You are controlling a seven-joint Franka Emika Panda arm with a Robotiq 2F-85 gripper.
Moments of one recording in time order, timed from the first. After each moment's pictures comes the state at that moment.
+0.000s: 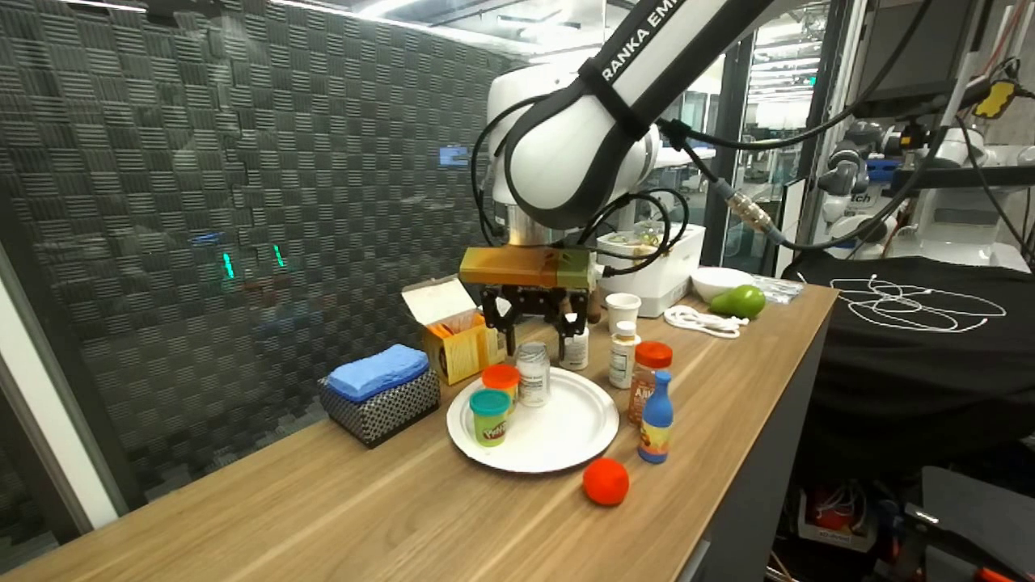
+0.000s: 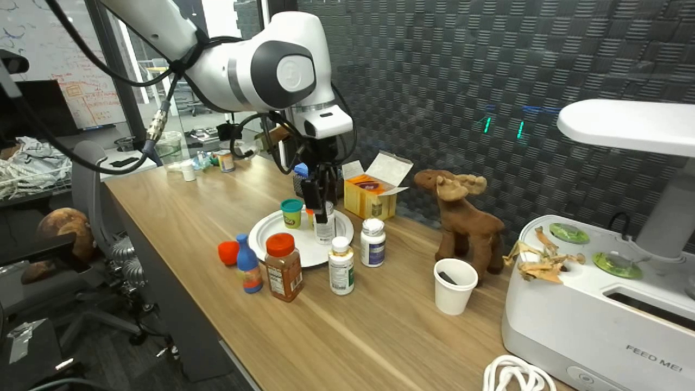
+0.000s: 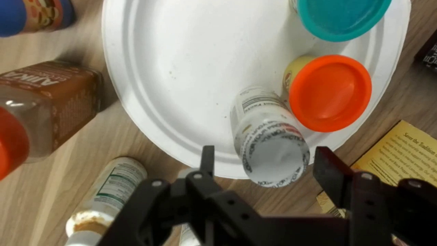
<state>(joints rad) 0.13 0.44 -0.06 -1.90 -0.14 2.39 1.23</state>
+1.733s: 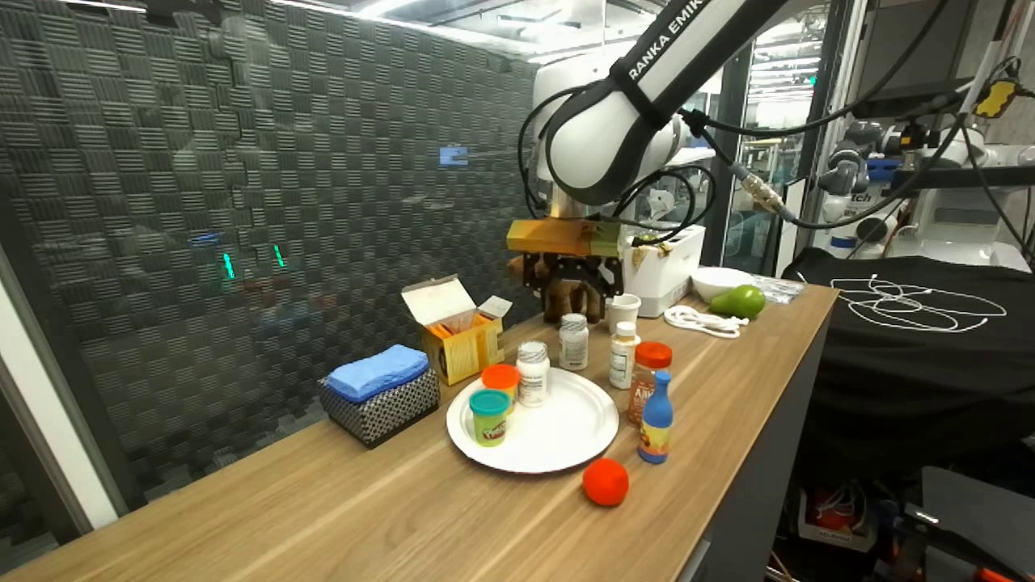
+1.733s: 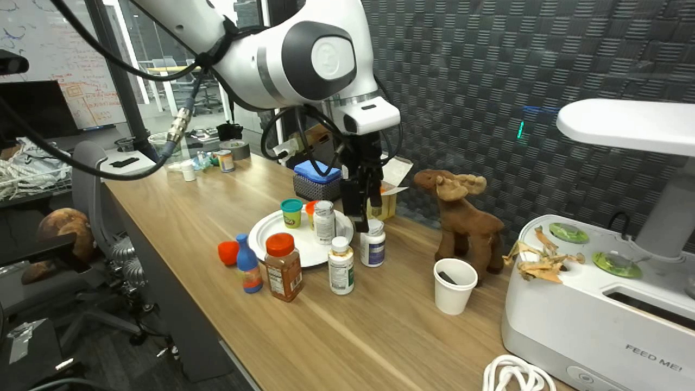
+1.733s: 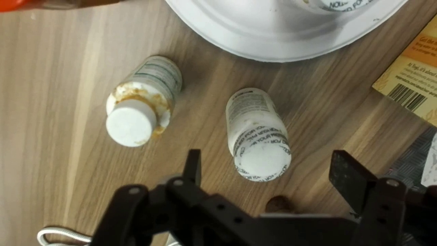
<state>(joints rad) 0.08 0.42 -0.15 -1.88 -0.17 2.38 1.22</state>
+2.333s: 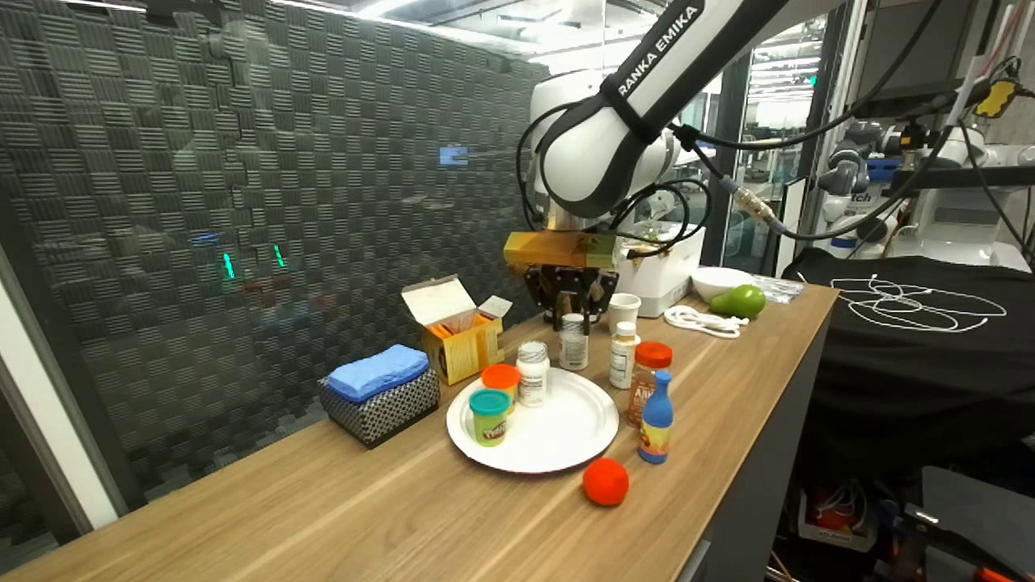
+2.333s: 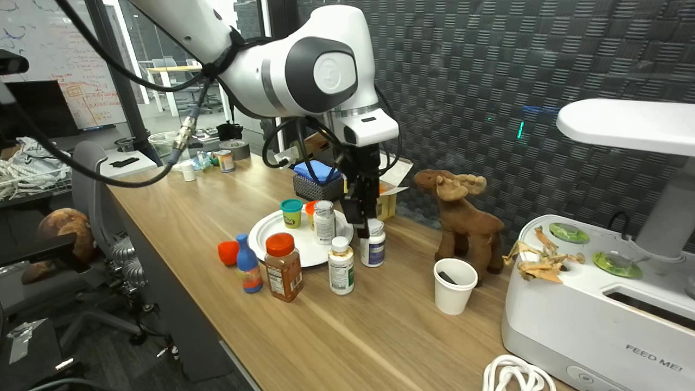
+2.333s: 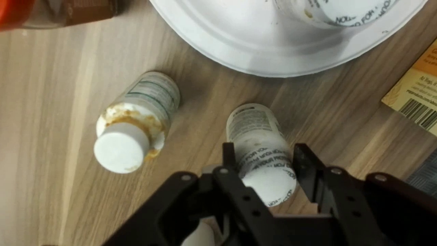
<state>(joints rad) 0.08 0.46 -0.15 -1.86 -0.14 2.38 1.22</state>
